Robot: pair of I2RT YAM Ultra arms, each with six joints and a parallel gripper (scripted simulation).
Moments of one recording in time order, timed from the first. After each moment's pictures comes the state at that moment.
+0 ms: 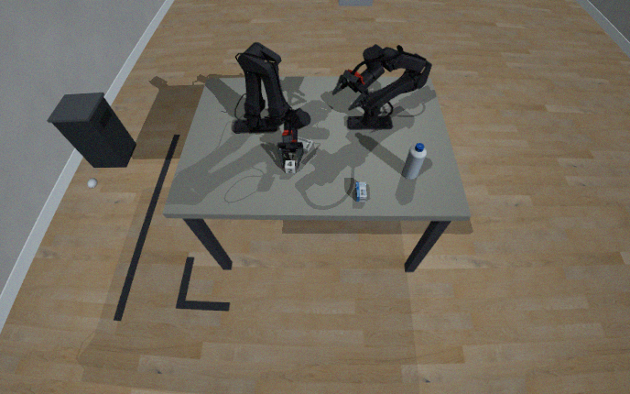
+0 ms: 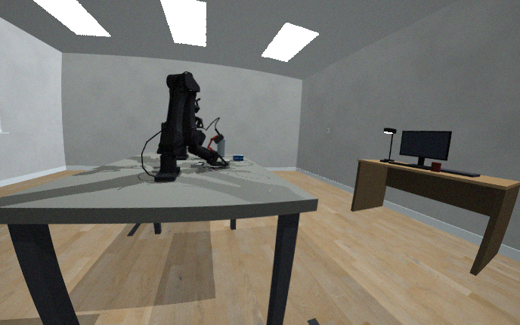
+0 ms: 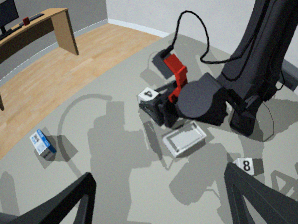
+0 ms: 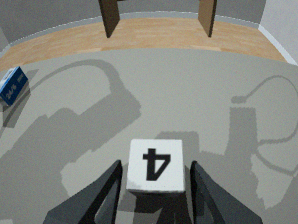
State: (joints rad) left arm -0.98 0.13 0.62 -0.91 -0.02 -0.15; right arm 1.07 1.73 0.26 0.68 0.94 0.70
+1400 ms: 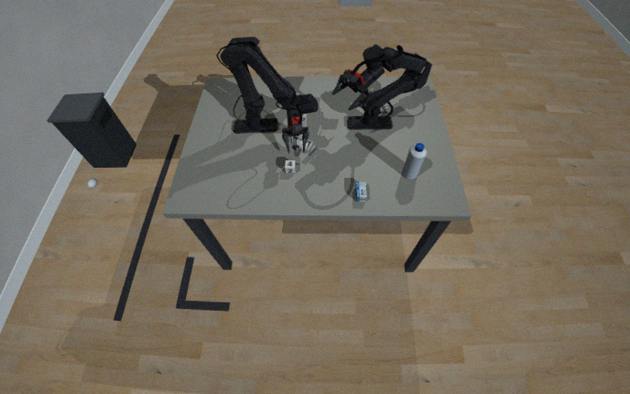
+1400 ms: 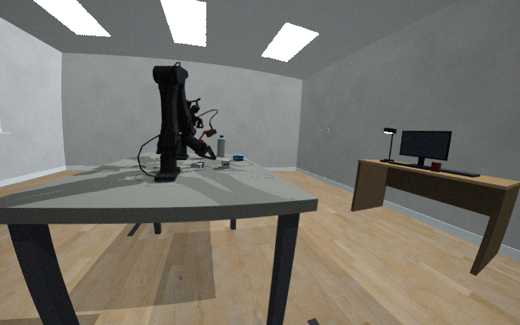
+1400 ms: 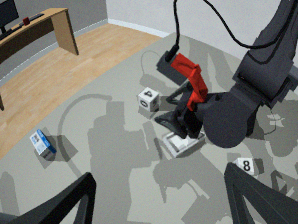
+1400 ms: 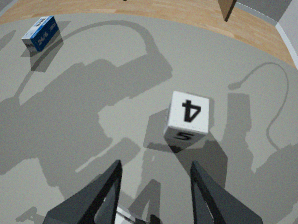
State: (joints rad) left arm -0.98 0.13 0.62 -0.91 -0.02 -0.15; right arm 1.30 1.42 0.44 -0.19 0.88 0.93
